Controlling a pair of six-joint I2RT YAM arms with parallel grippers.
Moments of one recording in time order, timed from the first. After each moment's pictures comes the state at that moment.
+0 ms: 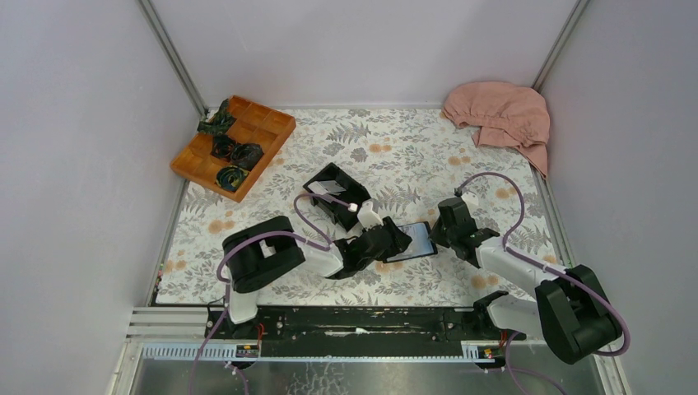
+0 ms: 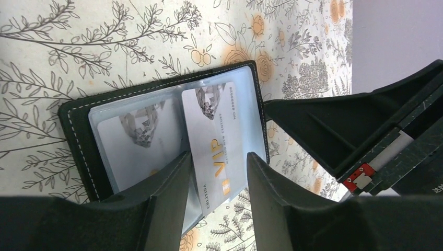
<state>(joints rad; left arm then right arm) -1.11 1.91 0.79 0.59 -0.36 -1.21 0.43 1.18 0.42 -0.12 0.21 0.76</state>
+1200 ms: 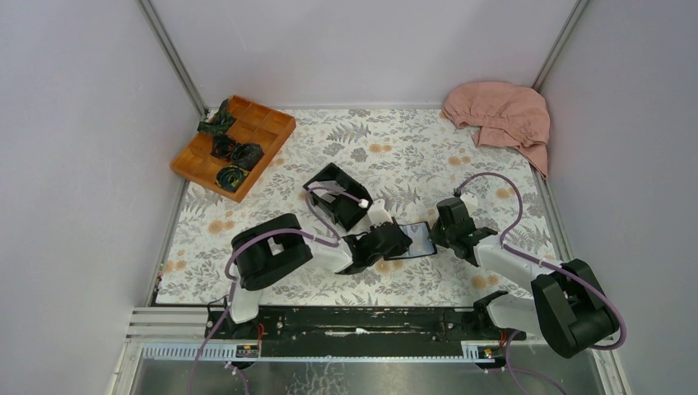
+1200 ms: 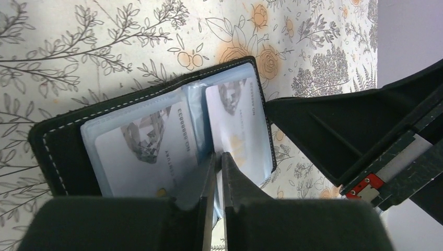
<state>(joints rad) -1.11 1.95 0.90 0.47 -0.34 -1.13 0.43 1.22 0.42 -0.10 0.22 0.76</state>
